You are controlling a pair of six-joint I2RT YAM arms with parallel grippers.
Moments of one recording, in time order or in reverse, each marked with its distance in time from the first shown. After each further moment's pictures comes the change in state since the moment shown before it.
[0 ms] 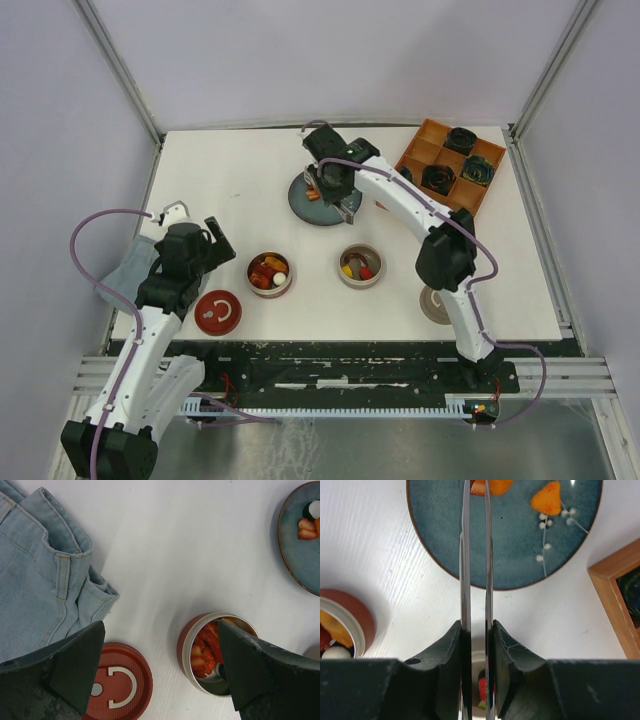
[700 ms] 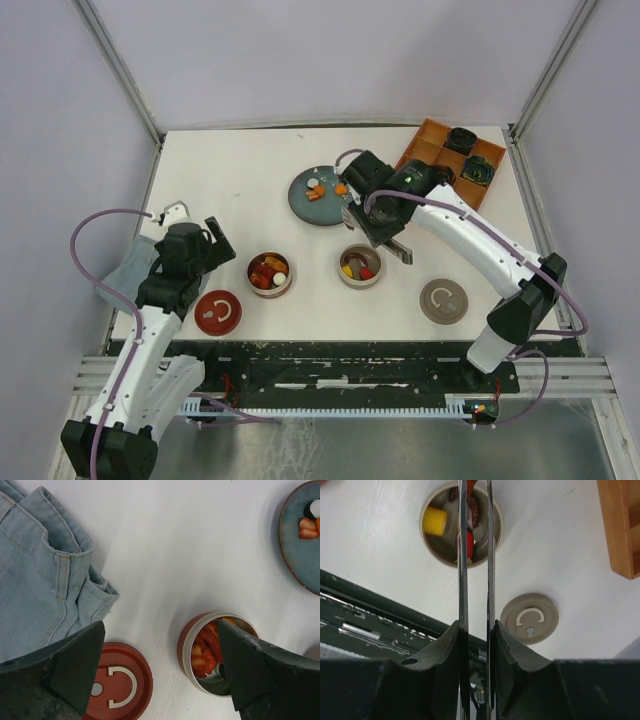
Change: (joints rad) left arm 0.000 0.002 0.000 0.000 0.000 0.000; right arm 0.054 -0.600 -0.463 -0.257 -0.003 -0.024
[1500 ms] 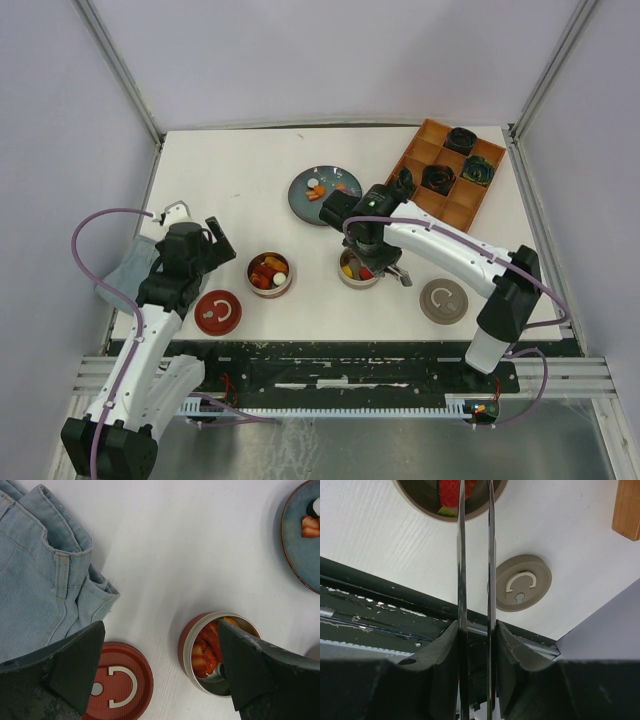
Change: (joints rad) left arm 0.000 0.011 0.000 0.000 0.000 0.000; right arm 0.158 0.051 -0.135 -0.144 0.125 0.066
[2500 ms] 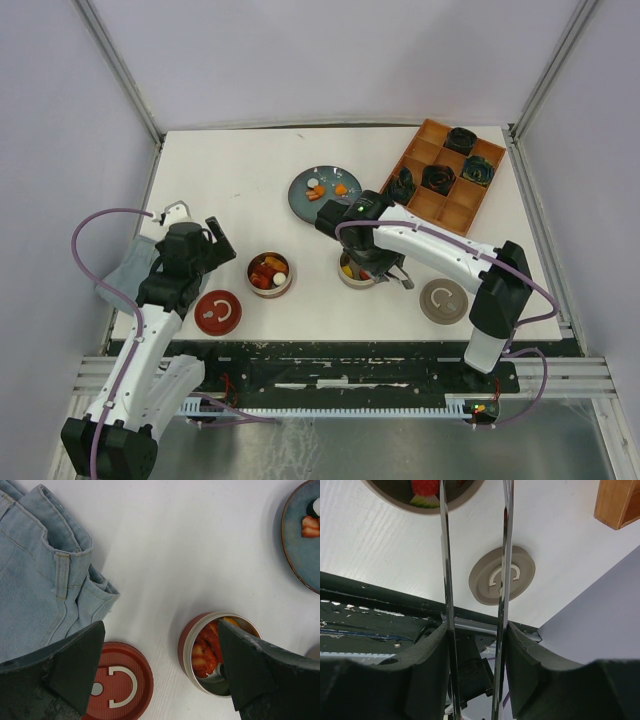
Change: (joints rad) left arm 0.000 0.000 0.000 0.000 0.000 0.000; right arm 0.021 0.049 -0.037 -0.034 0.089 -0.001
